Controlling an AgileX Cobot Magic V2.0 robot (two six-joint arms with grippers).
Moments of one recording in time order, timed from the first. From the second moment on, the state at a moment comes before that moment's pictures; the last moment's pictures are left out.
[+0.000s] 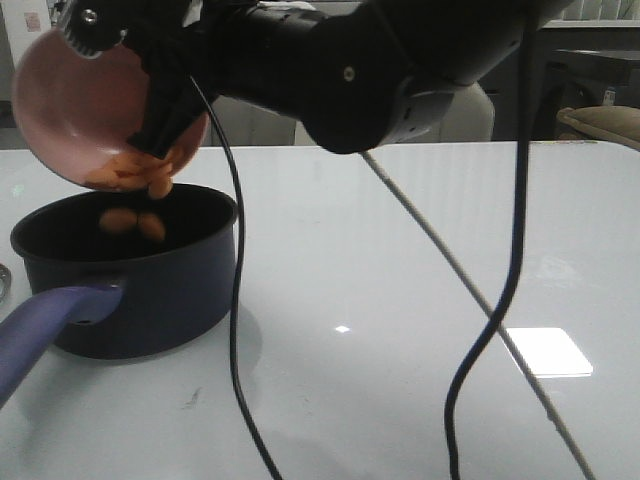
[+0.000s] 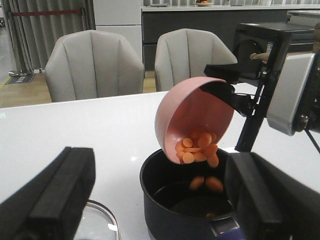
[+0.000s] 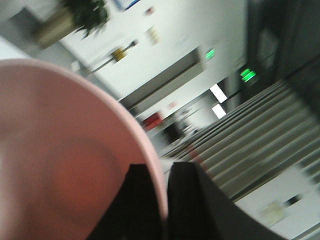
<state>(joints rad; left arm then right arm) -0.22 0.21 -0.29 -0.26 0.22 0.23 0.80 2.01 -1.23 0.03 -0.96 -0.99</state>
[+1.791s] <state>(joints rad) -0.22 0.21 -0.29 -0.26 0.22 0.23 0.38 1.67 -1.33 0.46 0.56 -0.47</state>
